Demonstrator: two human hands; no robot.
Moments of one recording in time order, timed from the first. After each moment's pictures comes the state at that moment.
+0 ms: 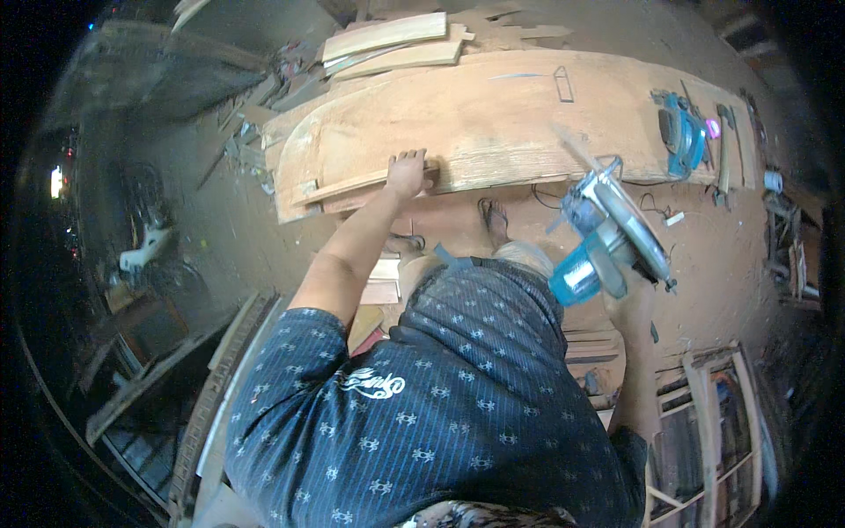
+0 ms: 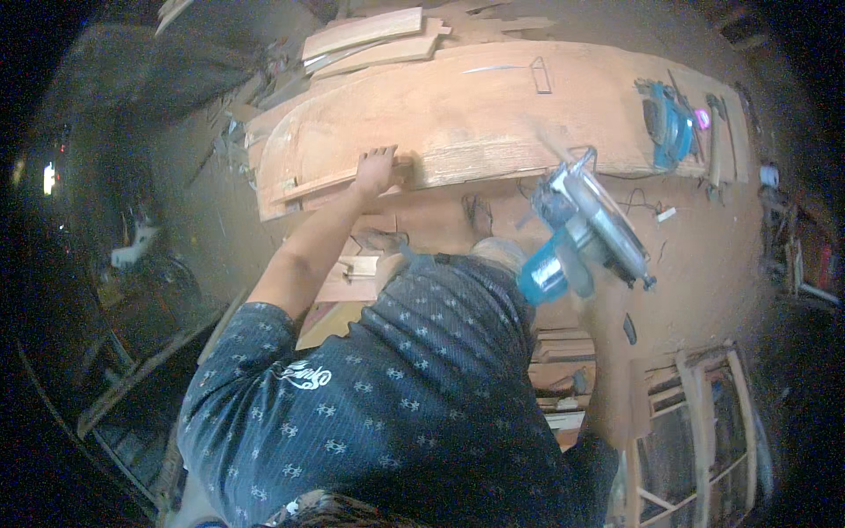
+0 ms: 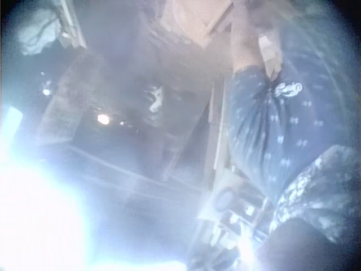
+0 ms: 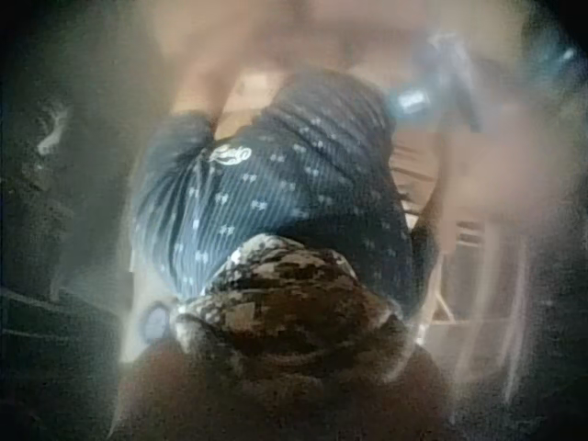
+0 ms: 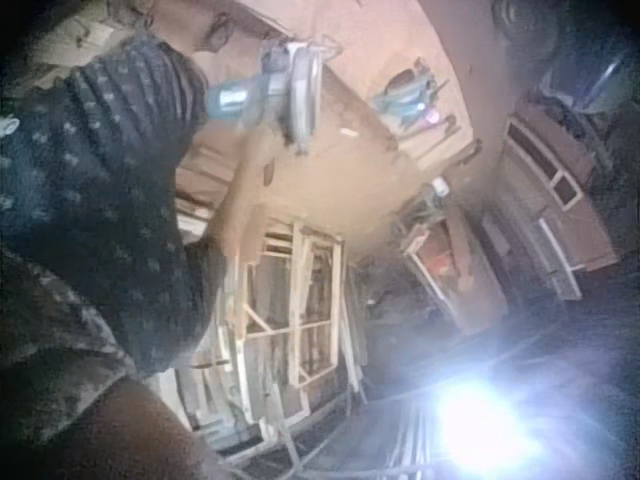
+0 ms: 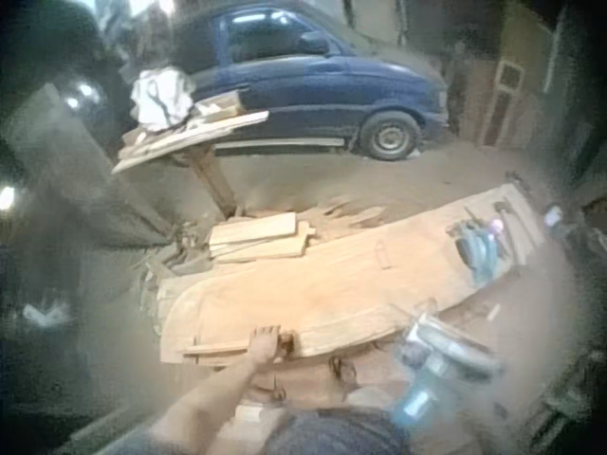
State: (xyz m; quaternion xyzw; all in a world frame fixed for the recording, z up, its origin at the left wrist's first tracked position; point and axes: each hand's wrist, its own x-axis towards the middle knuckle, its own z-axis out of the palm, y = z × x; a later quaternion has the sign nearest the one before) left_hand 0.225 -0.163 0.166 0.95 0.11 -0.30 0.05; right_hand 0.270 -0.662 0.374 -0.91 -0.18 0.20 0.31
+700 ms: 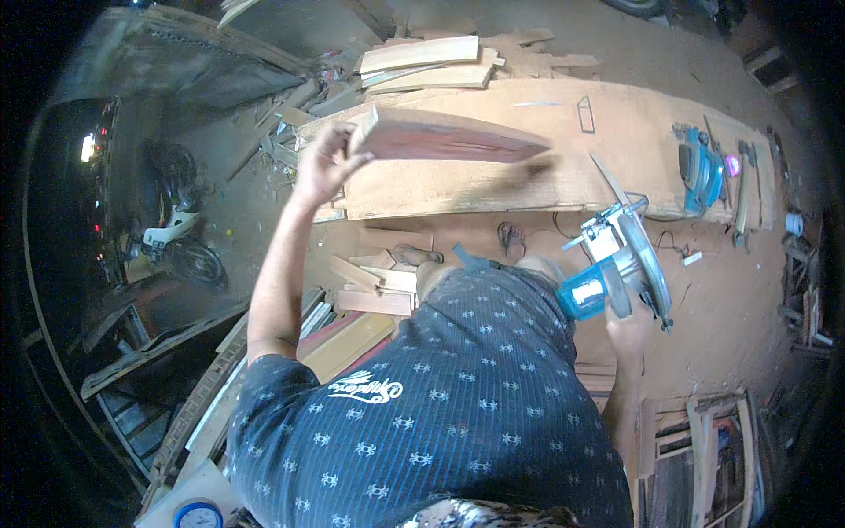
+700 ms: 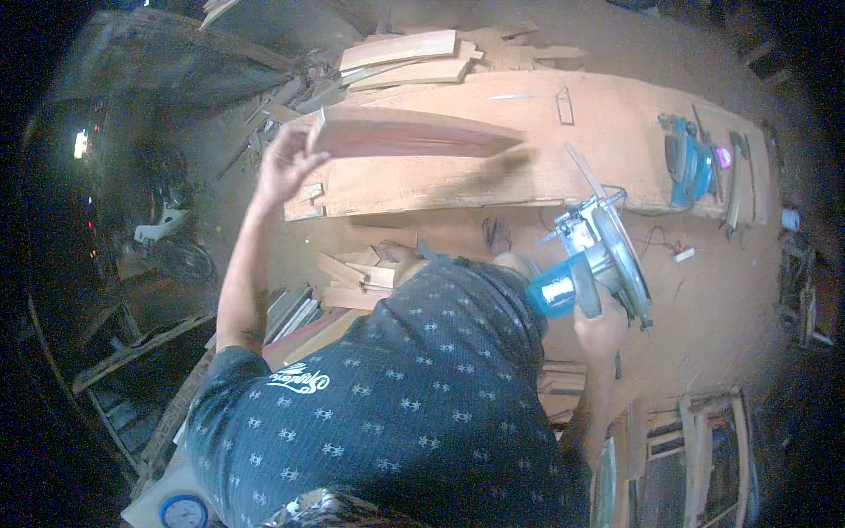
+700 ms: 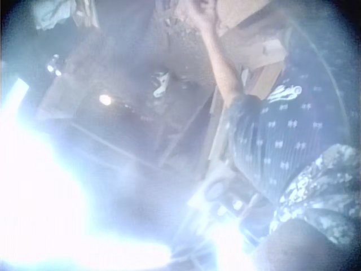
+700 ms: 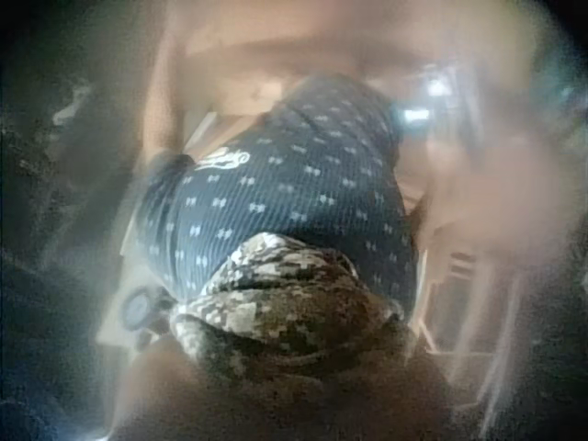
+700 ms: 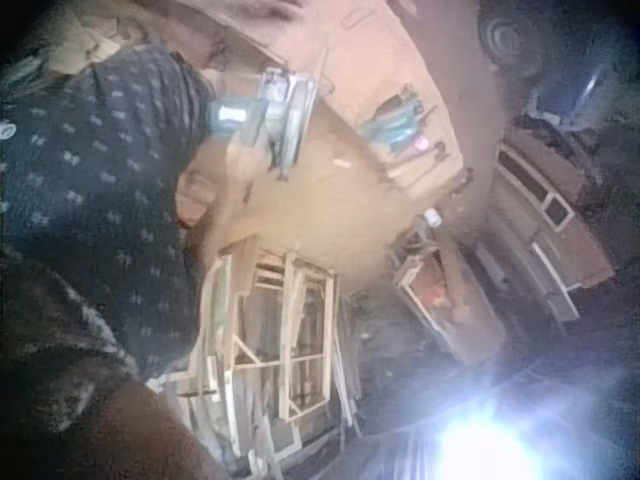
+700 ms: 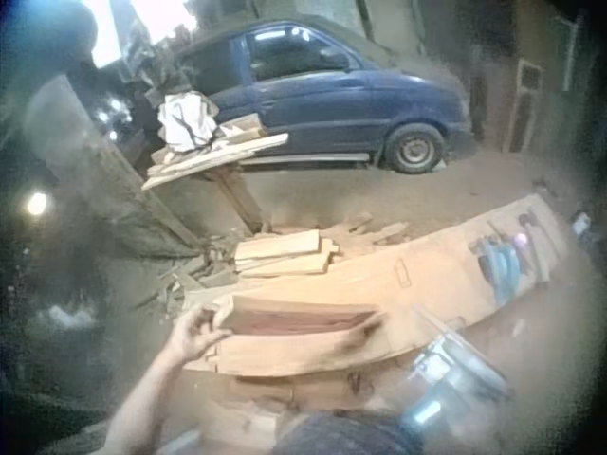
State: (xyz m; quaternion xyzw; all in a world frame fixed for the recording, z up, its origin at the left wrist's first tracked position) left_hand 0.215 -0.094 0.451 0.90 0.16 0.01 0.40; right_hand 0.251 -0.666 0.365 -0.92 -0.08 0.18 0.34
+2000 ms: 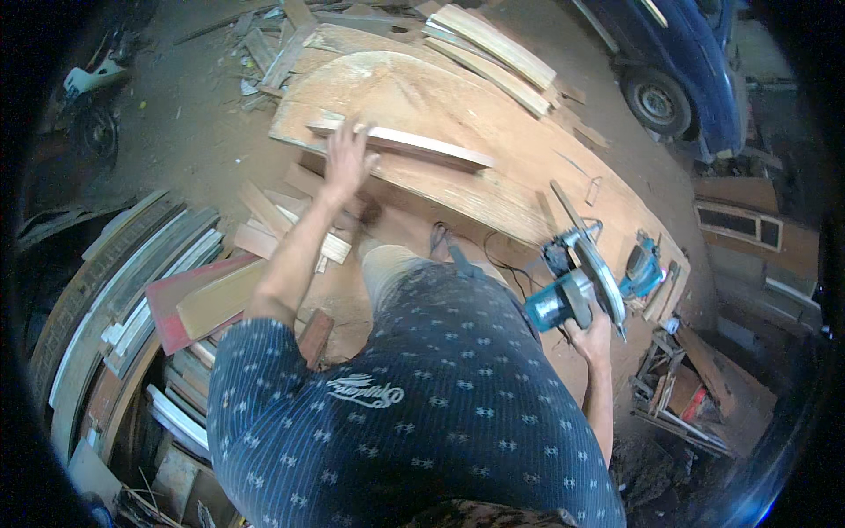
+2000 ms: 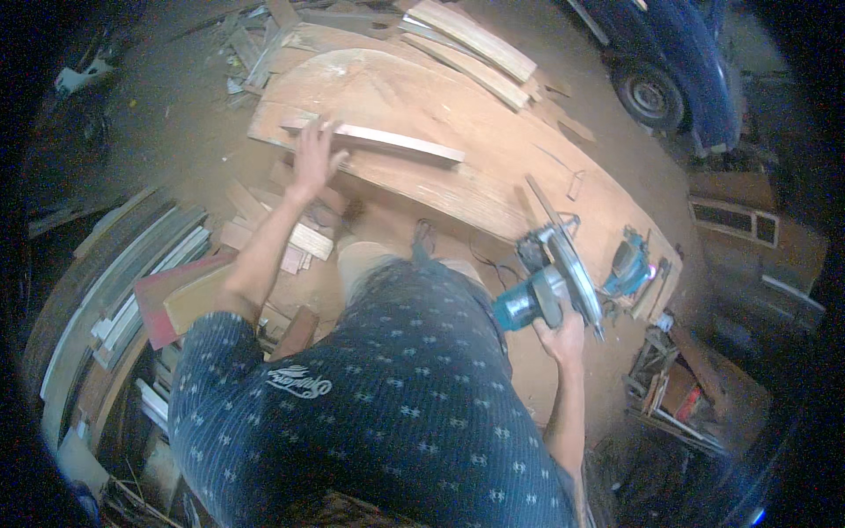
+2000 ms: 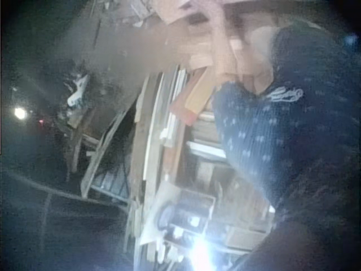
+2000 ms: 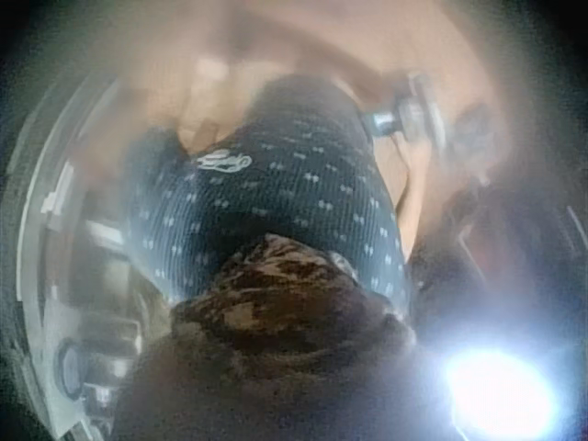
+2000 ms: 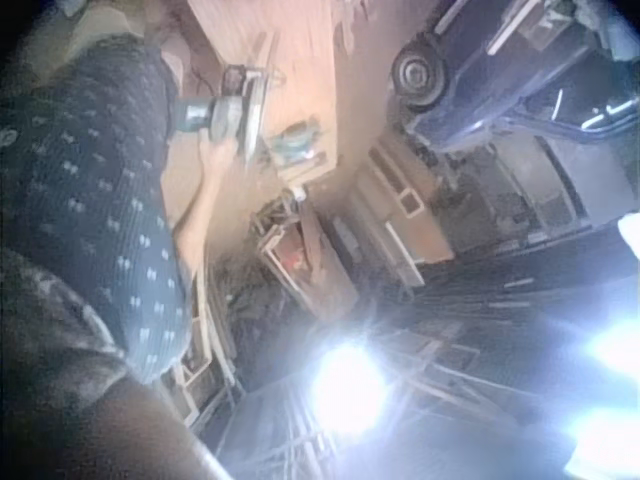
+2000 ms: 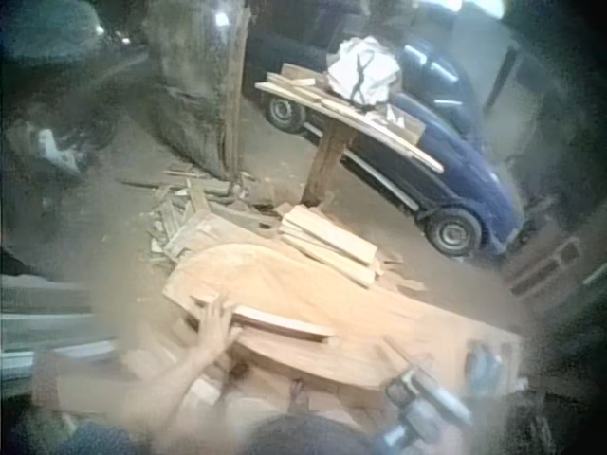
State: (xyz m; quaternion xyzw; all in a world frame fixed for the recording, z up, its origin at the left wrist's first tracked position) left_hand 0.016 -0.020 0.249 0.92 0.33 0.11 0.14; right_hand 0.267 -0.526 0.437 -0.90 -0.30 0.26 0.14
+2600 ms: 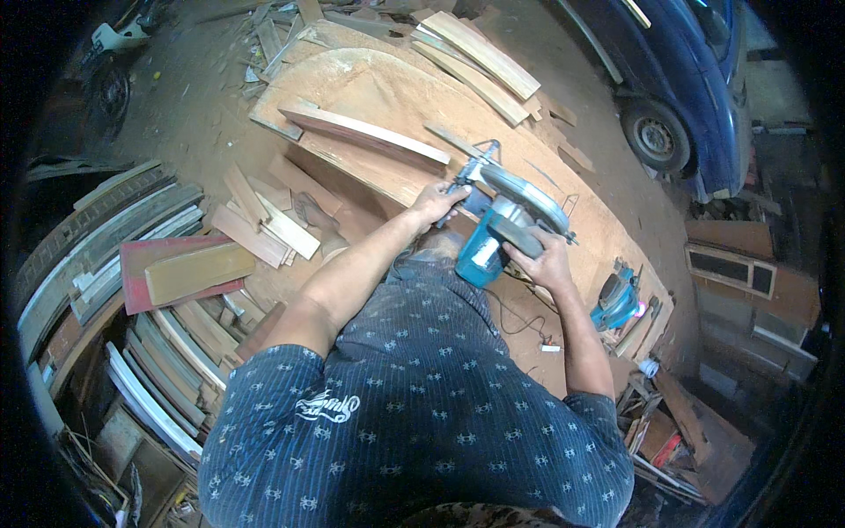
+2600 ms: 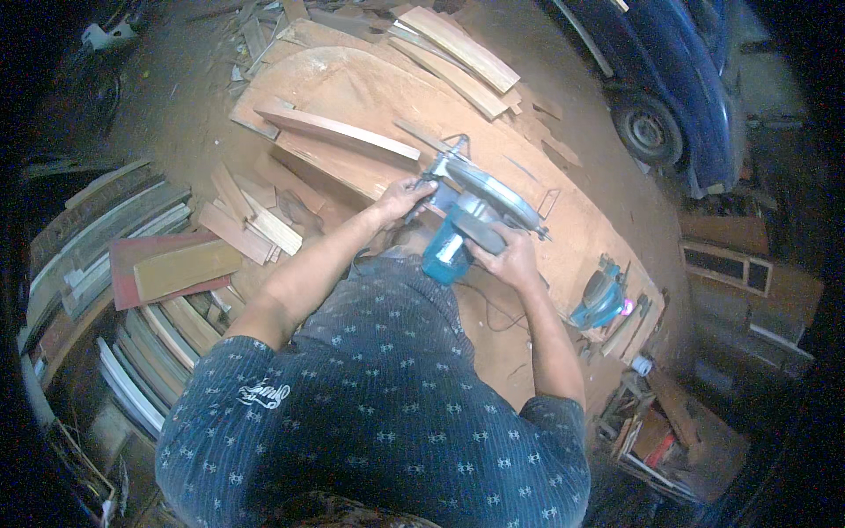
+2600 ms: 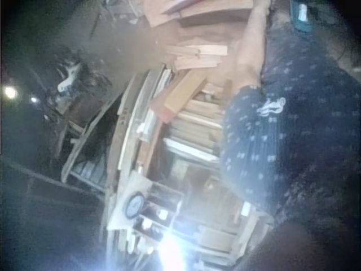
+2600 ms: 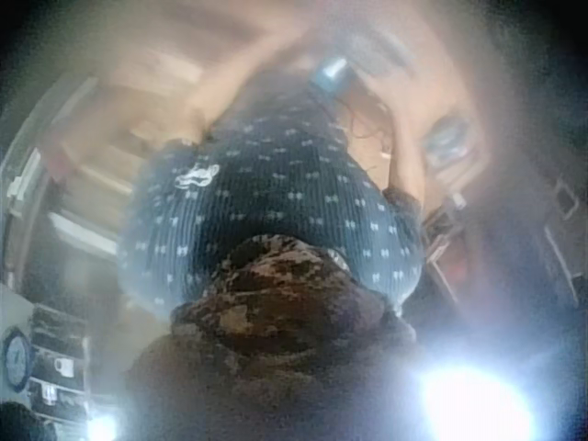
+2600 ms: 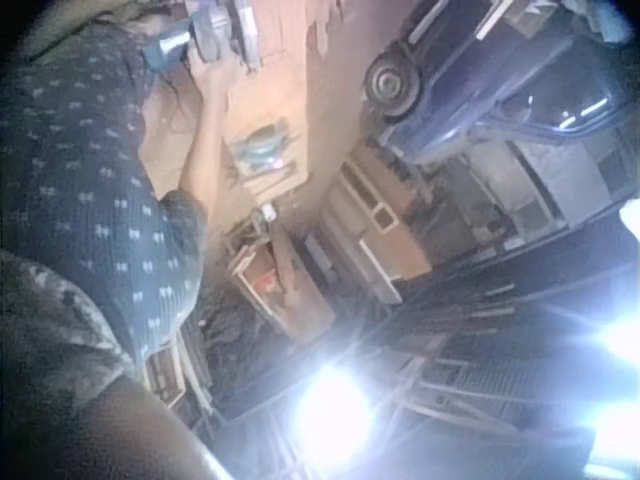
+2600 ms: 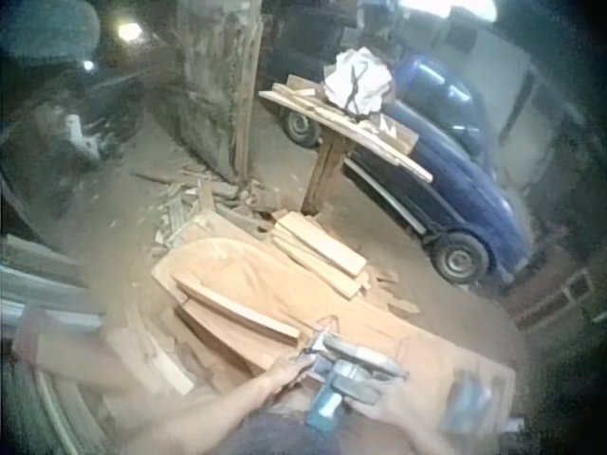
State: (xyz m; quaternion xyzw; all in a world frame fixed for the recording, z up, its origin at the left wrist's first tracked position) left_hand 0.195 -0.235 0.200 0.44 0.45 0.02 0.78; right_hand 0.378 -0.425 0.349 -0.75 -0.52 0.28 0.29
